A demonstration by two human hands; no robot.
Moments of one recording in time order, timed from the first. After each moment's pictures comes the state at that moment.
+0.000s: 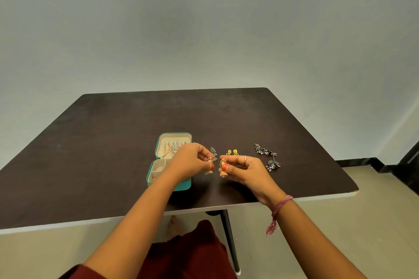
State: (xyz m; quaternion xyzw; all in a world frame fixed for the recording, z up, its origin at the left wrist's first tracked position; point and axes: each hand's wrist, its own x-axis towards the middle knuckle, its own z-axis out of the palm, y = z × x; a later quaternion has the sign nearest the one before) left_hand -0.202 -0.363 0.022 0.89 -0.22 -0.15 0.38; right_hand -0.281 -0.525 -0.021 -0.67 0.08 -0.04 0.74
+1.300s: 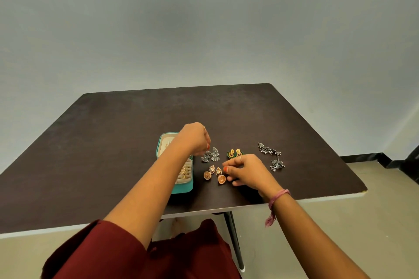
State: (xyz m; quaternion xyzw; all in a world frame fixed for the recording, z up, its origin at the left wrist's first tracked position) left_hand -0.158 -0.391 0.055 0.94 -0.19 -0.17 0.21; right_hand -0.258 -0.526 -0.017 -0.82 0.16 0.03 0.56
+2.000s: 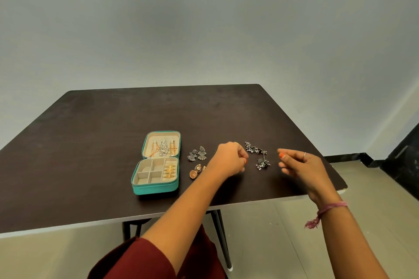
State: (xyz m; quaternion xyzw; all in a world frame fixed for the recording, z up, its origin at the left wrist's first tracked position) left_hand -0.214 -0.474 0.000 0.87 -0.27 -0.16 0.37; right_hand -0.323 -0.642 -0.015 -0.68 0.25 -0.19 0.66
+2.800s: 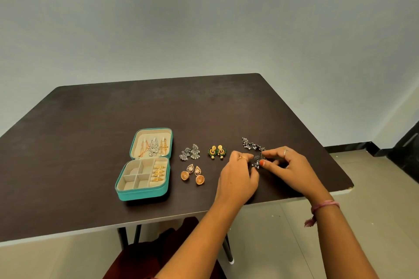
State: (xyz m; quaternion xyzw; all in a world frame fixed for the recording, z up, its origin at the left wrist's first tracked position) left_hand -0.254 -0.499 -0.050 0.87 -0.28 -0.01 0.40; right_hand -0.305 -0.656 -0.040 -0.90 0.11 -0.15 0.40
